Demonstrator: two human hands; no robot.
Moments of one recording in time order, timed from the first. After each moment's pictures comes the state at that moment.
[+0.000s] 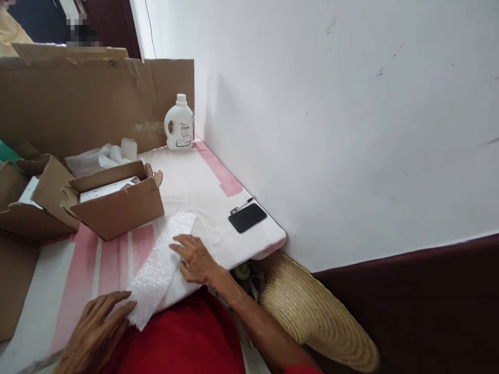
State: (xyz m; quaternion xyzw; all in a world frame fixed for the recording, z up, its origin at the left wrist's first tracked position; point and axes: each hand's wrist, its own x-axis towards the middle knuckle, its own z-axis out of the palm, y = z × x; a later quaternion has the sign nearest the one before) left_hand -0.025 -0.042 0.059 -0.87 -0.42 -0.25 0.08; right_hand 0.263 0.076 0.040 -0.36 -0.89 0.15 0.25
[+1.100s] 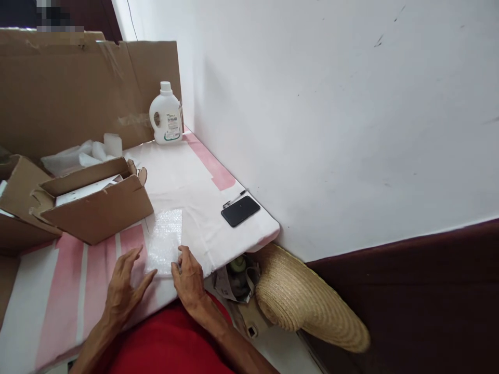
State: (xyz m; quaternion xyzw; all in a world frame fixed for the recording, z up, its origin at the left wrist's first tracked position) left_hand 0.041 0.029 0.025 -0.74 -0.56 -0.35 -0.09; right_hand 0.228 0.027 -0.001 -0.62 -0.62 0.26 0.40
